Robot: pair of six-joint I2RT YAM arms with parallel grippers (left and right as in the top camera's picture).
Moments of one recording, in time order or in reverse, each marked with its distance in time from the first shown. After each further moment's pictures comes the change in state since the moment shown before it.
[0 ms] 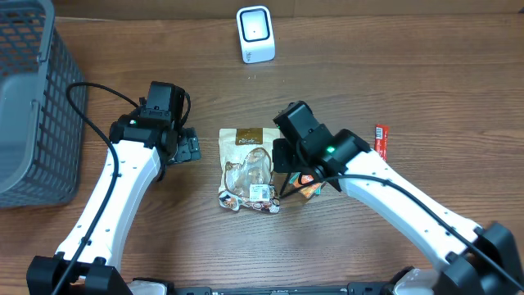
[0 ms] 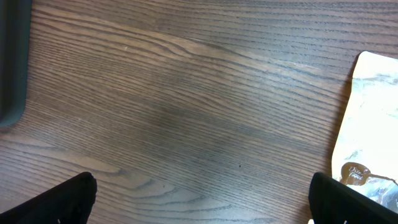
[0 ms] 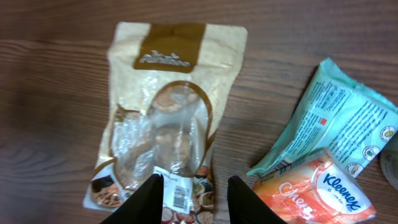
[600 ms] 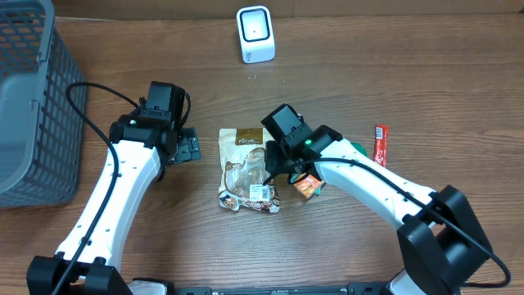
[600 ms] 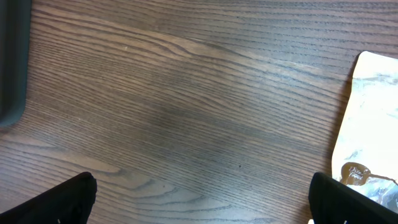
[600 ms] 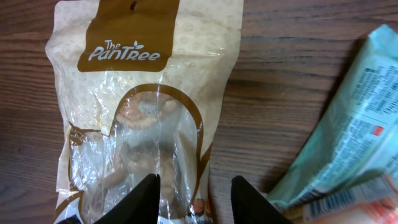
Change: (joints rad) left arm 0.000 0.000 0.000 0.000 0.000 0.000; right arm 0.000 0.179 0.000 0.087 -0.025 0.069
